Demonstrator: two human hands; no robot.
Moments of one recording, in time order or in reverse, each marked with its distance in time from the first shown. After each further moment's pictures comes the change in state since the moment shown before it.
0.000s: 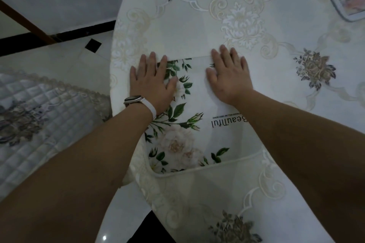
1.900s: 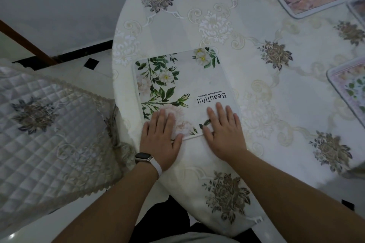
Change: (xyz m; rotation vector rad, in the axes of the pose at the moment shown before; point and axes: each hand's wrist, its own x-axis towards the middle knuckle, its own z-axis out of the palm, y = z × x) left_hand -0.203 0.024 0.028 0.043 -0.088 0.138; right_hand -0.231 -0.011 0.055 0.005 -0.015 0.095
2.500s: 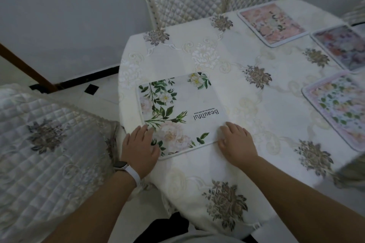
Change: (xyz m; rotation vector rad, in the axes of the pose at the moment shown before) left_hand -0.008 -0.044 -0.065 -0.105 0.058 -0.004; right_hand -0.019 0.015 -0.068 -0.073 0.041 0.033
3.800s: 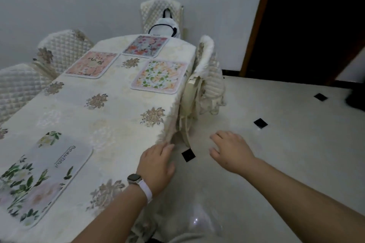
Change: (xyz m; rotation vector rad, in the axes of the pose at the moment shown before) left_hand -0.222 0.396 0.050 0.129 -0.094 1.105; right_hand -0.459 0.213 -0.025 0.209 0.194 0.648
